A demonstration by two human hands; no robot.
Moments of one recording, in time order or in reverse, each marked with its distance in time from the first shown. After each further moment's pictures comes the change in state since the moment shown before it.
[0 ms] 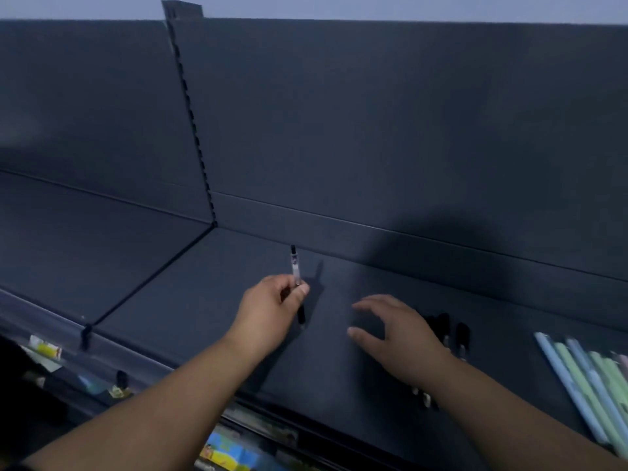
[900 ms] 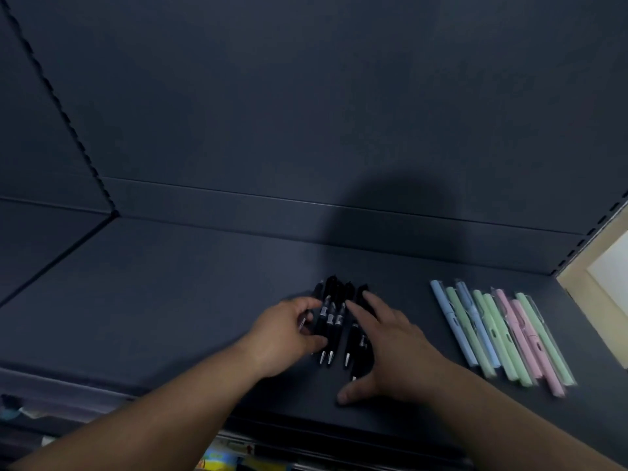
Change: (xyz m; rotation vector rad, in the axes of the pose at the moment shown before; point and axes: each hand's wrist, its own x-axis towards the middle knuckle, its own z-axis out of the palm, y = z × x) left_hand -0.037 0.054 0.119 0.020 -0.523 0.013; right_hand -0.087 0.069 -0.043 -0.213 -0.312 0.274
